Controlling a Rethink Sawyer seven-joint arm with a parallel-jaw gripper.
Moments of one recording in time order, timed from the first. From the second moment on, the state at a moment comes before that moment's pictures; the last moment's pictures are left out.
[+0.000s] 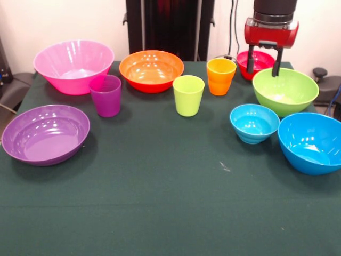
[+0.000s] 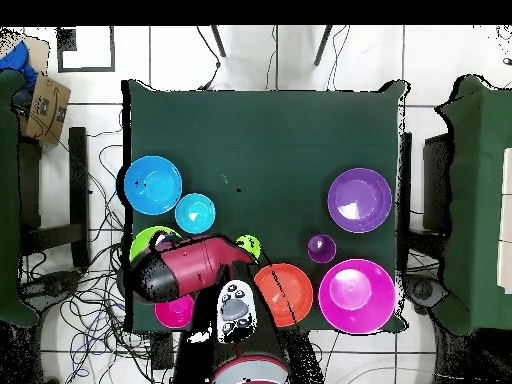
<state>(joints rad) -0.05 -0.77 0.14 1.95 -0.28 0.27 2.45</state>
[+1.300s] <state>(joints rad) -0.09 -0.77 0.20 1.94 -0.28 0.32 2.45</state>
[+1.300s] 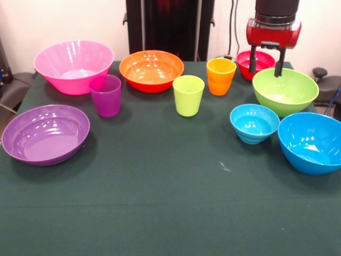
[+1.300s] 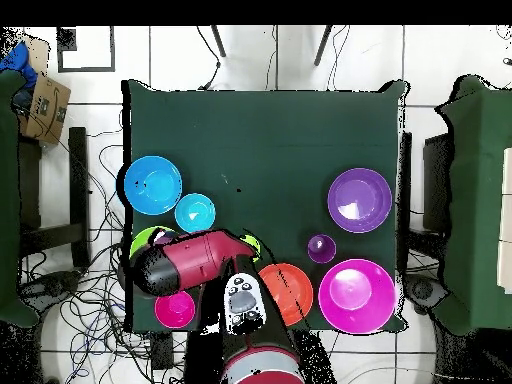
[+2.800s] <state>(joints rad) -0.17 -0.77 0.25 1.94 -0.31 0.32 2.45</state>
